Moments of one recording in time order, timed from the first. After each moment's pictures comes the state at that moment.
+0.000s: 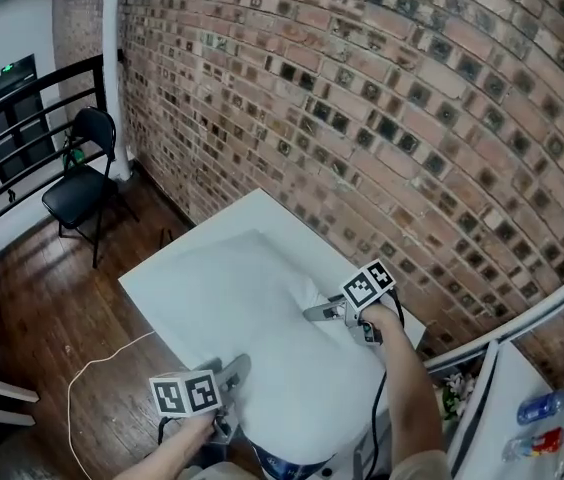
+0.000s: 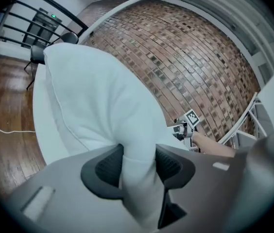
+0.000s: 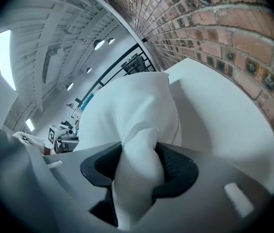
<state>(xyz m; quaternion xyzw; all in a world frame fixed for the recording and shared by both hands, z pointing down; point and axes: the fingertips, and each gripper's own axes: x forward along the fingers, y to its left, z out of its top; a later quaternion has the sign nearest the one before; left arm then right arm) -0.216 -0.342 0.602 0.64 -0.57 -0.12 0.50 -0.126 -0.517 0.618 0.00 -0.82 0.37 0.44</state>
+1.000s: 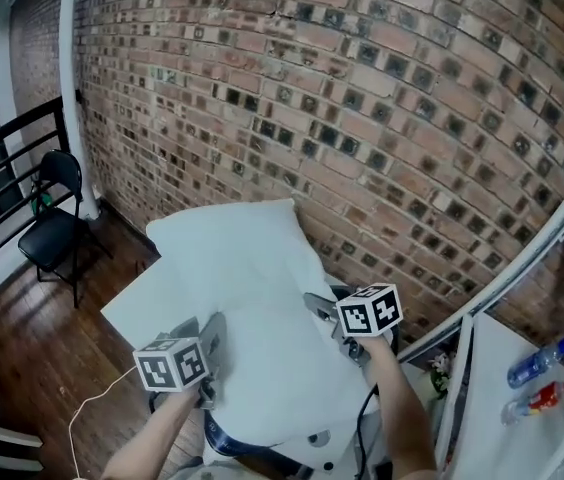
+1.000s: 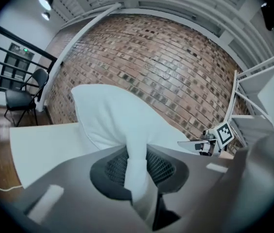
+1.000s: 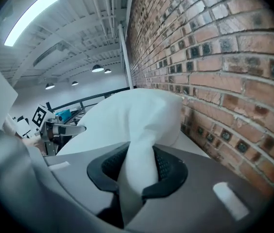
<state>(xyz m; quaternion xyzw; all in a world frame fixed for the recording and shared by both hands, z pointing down) -0.256 -0.407 0.498 0.71 -0.62 -0.09 0.32 -0.087 -0.518 0.484 0.23 -0.92 0.16 0.29</state>
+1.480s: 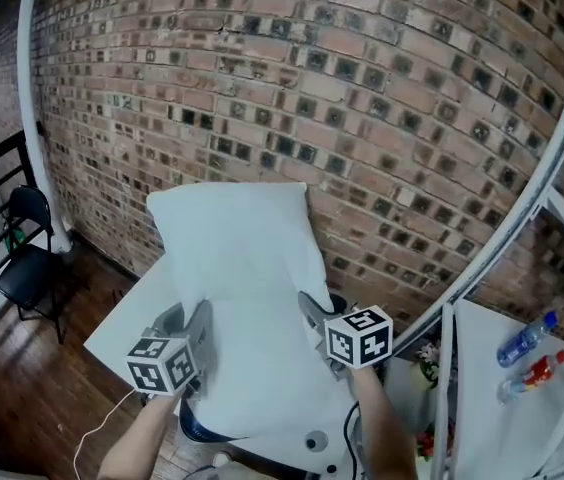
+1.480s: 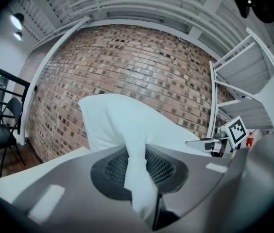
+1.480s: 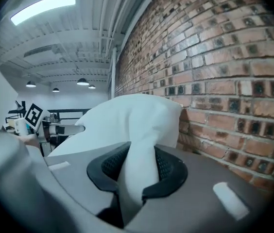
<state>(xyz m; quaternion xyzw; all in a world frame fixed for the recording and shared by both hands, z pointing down) -0.250 -0.456 0.431 0.78 -0.59 -0.07 0.18 -0.054 -0.514 0.413 0.38 -0.91 0.07 0.17</state>
